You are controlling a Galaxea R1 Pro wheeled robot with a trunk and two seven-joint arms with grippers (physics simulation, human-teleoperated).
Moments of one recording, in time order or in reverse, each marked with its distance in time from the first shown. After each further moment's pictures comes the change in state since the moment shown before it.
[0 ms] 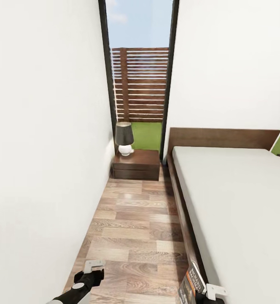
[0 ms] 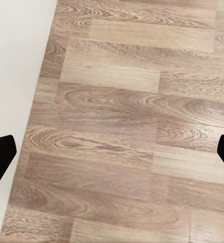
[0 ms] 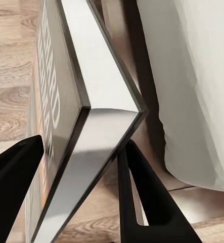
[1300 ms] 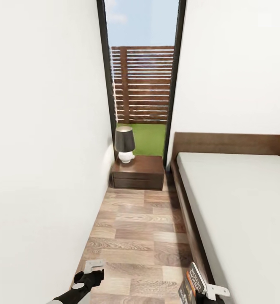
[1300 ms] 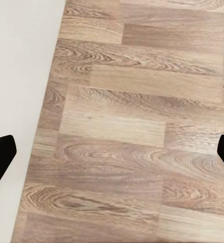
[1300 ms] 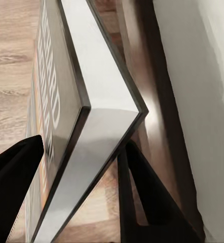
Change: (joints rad) left arm 0.000 0.000 -0.001 0.000 -0.002 0.001 -0.002; right arm 0.000 0.000 0.000 0.000 -0.001 0.000 0.000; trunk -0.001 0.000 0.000
